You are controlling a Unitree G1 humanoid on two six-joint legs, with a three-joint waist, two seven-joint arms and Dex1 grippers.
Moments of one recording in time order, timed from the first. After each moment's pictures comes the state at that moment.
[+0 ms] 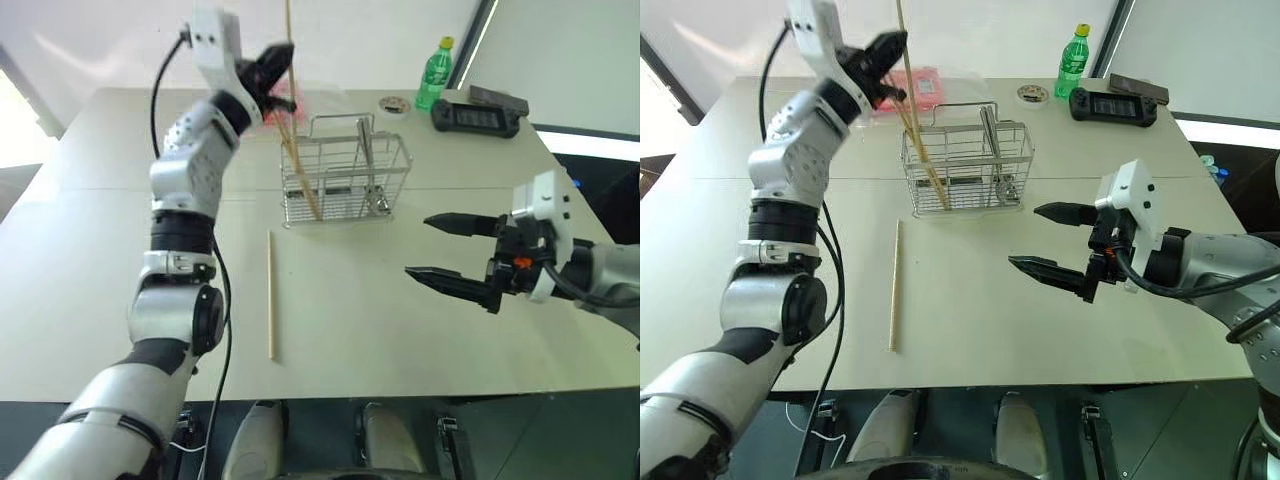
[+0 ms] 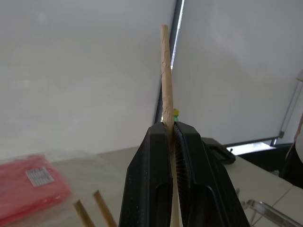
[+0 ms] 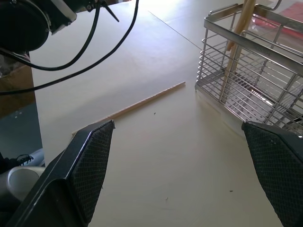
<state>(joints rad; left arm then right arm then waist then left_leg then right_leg) -1.10 0.22 0.18 0.53 -0.37 0.27 -0.50 -0.21 -0.96 -0.35 -0.63 0.96 0.87 0.76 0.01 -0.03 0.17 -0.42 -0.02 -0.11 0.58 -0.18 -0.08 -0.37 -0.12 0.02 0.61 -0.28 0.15</state>
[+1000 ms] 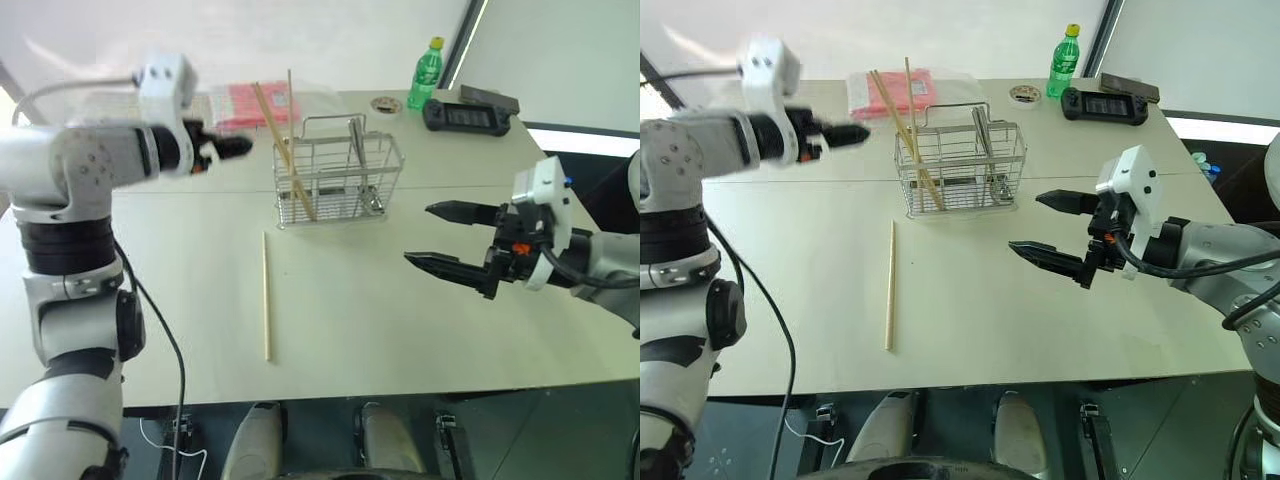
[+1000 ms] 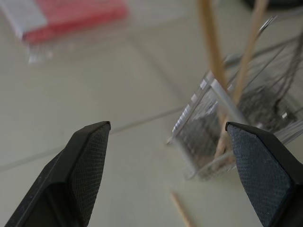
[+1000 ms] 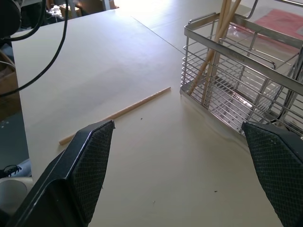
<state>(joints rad) -1.01 0.57 0.14 0.02 -0.50 1.55 -0.27 -0.27 -0.96 -0.31 -0.58 0.96 0.87 0.73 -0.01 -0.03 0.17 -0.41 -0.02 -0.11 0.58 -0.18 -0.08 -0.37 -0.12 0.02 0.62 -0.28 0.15</state>
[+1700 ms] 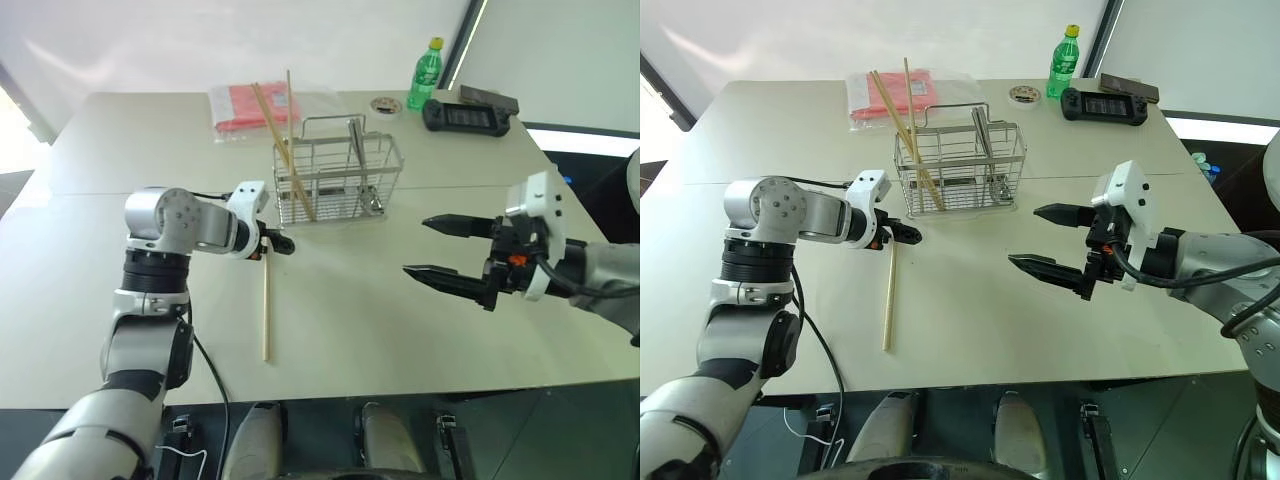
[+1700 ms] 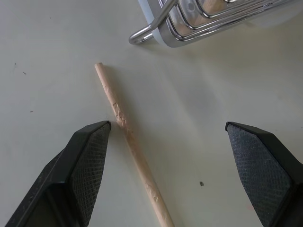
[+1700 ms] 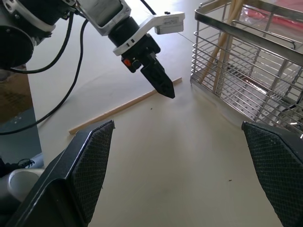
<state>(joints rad) -0.92 0.37 0.06 0.24 -0.72 1.60 0.02 -0.22 -0.97 -0.32 -0.60 0.97 0.87 0.75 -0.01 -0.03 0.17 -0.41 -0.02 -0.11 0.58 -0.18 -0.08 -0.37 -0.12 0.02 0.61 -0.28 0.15</state>
